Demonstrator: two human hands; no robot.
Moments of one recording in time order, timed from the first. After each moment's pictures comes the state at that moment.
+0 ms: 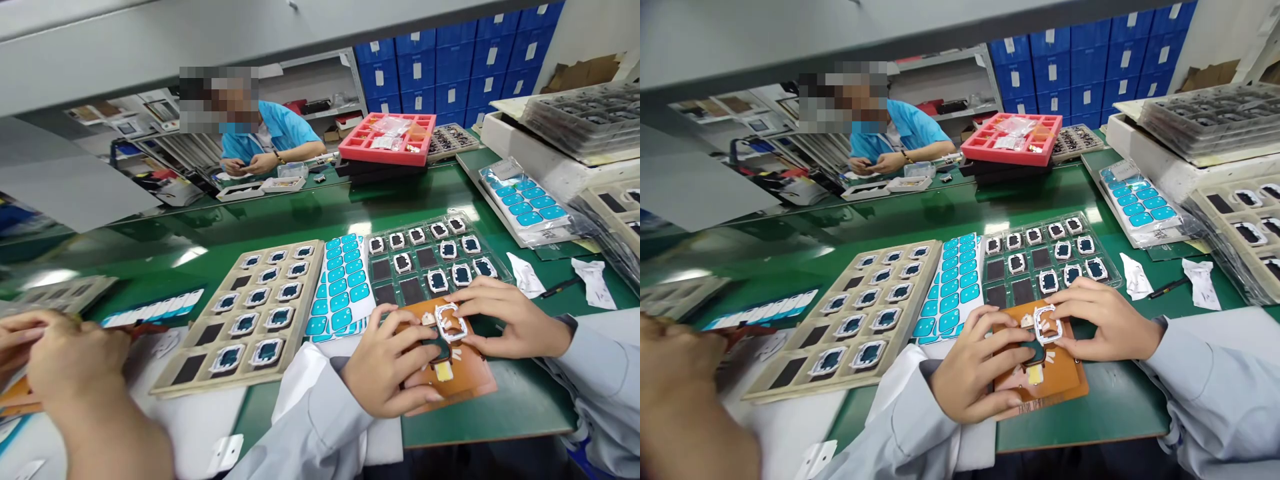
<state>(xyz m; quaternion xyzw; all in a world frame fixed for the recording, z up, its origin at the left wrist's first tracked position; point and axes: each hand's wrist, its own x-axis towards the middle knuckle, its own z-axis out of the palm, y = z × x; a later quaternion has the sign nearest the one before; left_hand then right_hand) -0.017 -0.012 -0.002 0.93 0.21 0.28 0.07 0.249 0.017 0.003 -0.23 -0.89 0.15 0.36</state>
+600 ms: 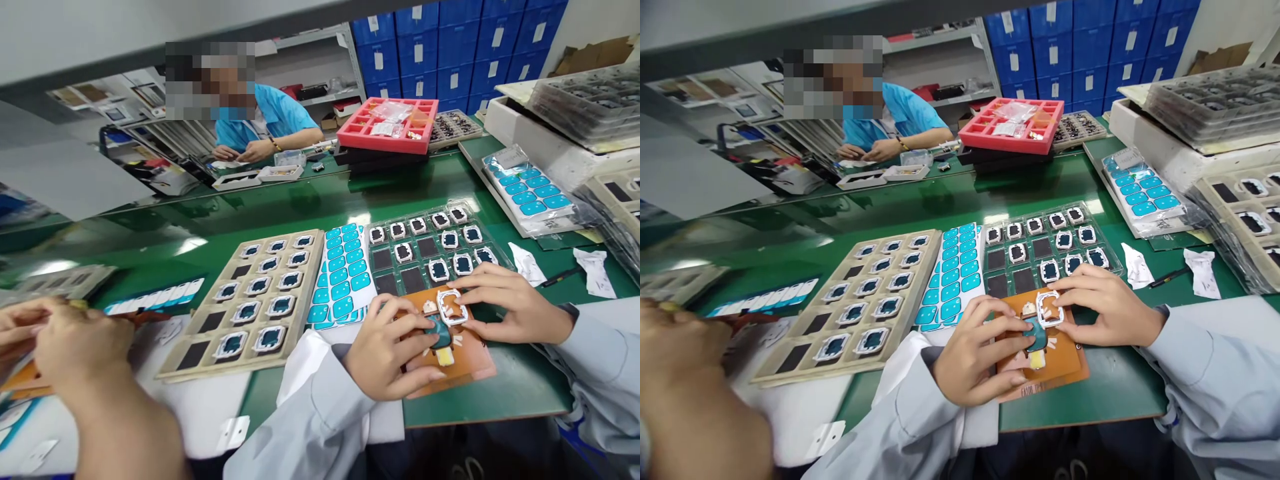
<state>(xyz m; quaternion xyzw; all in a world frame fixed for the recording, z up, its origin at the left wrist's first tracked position) -0.016 -0.014 -0.003 0.91 0.22 0.34 0.06 0.250 0.017 0.003 -0.23 -0.89 0.11 0.37</state>
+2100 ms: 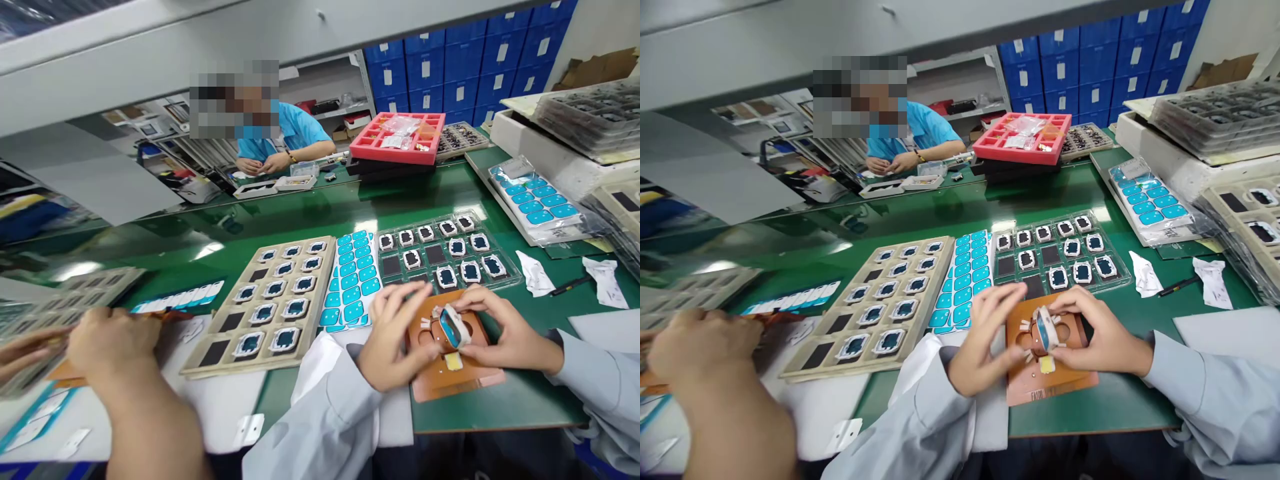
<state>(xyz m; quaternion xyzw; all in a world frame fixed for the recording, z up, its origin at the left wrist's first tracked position) -0.020 -0.013 -0.008 0.84 0.40 0.32 0.17 0.224 -0.004 -0.017 -0.29 -0.80 0.31 0.43</state>
